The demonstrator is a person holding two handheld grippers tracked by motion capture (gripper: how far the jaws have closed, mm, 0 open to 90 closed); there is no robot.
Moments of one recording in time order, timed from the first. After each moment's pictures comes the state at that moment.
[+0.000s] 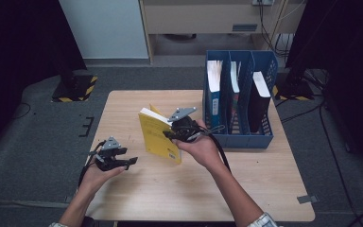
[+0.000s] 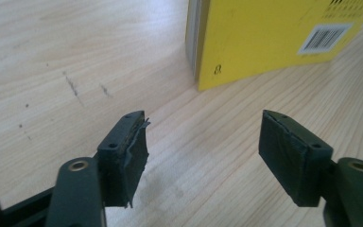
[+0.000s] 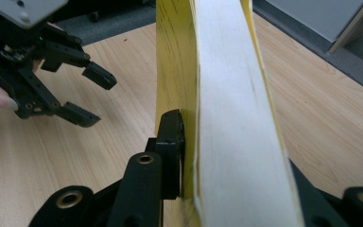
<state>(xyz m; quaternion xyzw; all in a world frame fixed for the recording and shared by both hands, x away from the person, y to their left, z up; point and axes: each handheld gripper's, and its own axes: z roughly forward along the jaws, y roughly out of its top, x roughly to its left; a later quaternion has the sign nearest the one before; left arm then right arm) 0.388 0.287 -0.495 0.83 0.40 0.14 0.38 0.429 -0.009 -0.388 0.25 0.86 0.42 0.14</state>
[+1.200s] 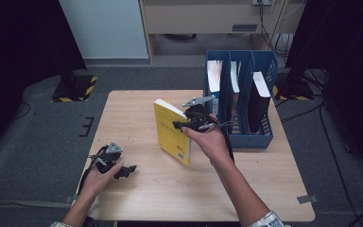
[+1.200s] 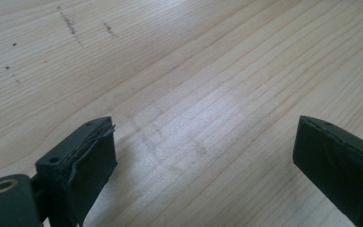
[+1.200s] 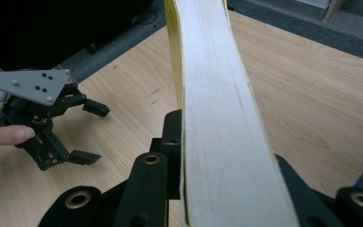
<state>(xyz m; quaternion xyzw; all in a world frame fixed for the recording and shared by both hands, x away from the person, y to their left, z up) 0.389 0.291 -0.521 0.84 0.41 0.13 0.32 0.443 -0.042 -0.365 0.36 0.82 0.44 0.09</state>
